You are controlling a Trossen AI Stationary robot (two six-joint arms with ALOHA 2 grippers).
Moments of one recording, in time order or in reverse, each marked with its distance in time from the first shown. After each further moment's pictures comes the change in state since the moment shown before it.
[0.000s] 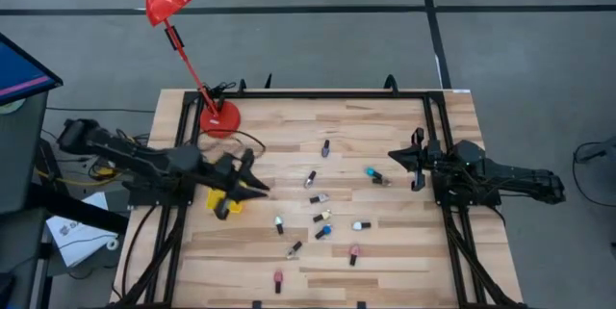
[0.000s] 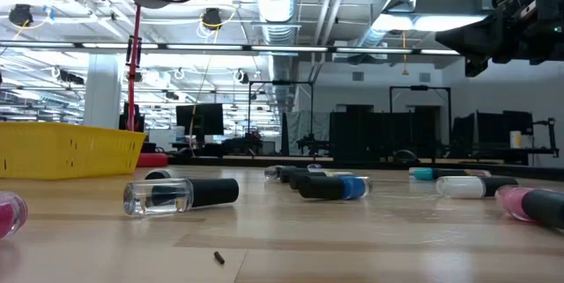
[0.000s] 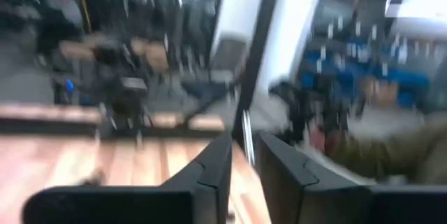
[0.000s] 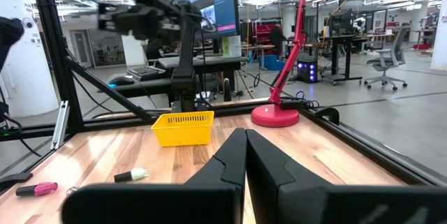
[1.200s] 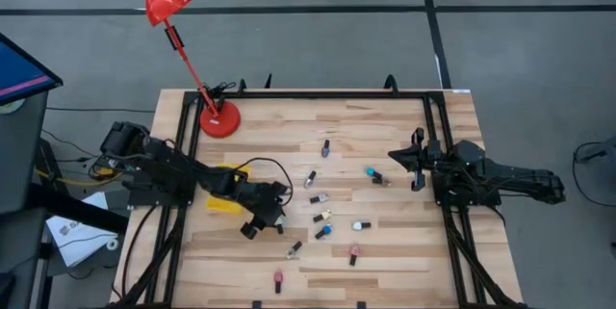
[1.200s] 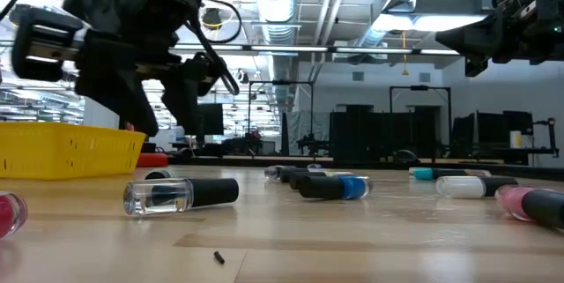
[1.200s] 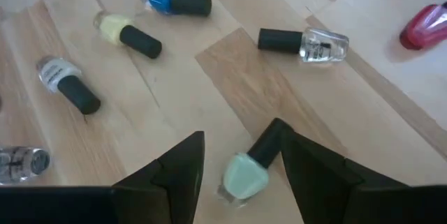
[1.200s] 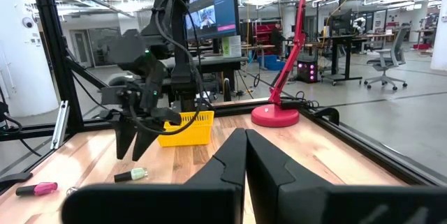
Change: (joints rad) left arm 0.011 0.601 0.175 -0.487 0.093 0.537; right arm 0.000 0.000 0.000 0.000 0.000 0.000
